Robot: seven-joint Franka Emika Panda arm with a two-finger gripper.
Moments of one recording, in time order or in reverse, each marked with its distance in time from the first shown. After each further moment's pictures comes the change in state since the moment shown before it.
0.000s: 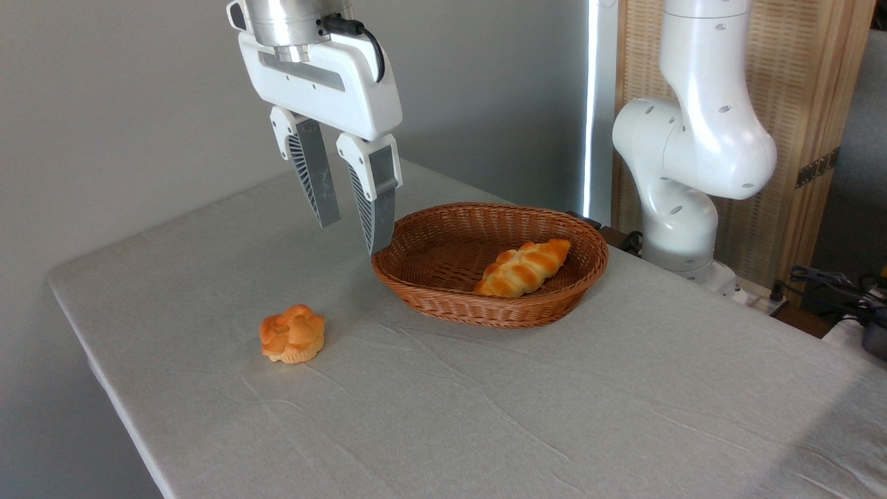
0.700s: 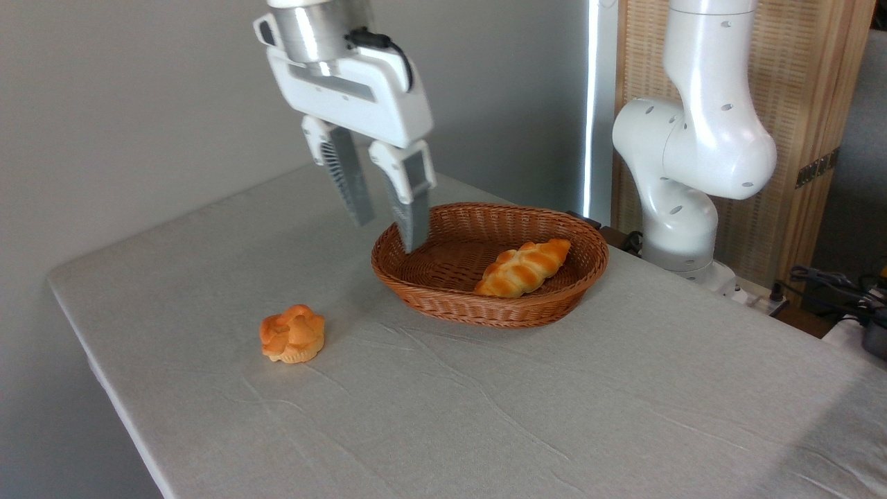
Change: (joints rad) arm 0.000 -0.081 0.000 -0.129 0.000 -0.044 0.006
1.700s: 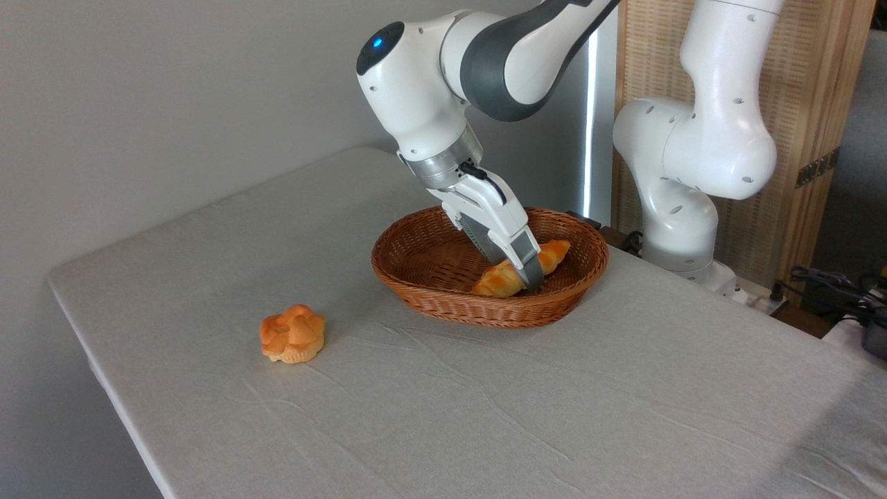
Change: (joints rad) arm -0.007 -0.259 -0.140 -0.697 0.004 0.150 0.064
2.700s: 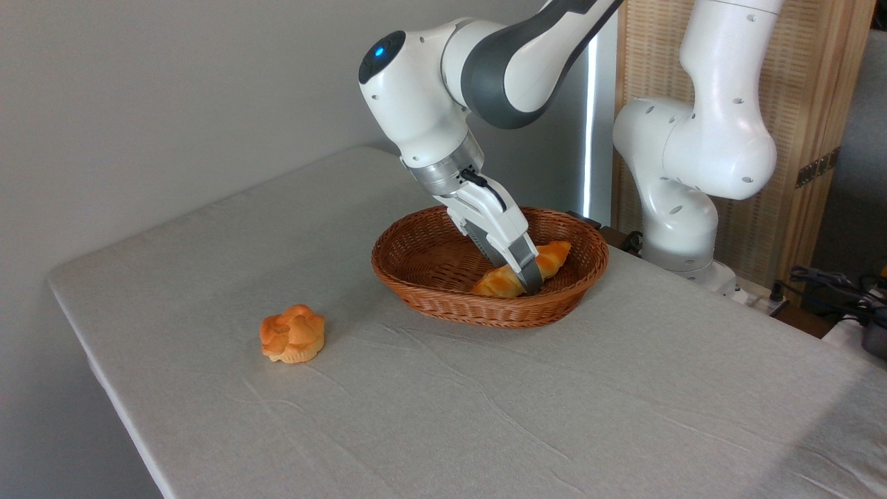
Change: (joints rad) arm 0.000 0.006 -0.004 -0.020 0.001 0.018 0.017
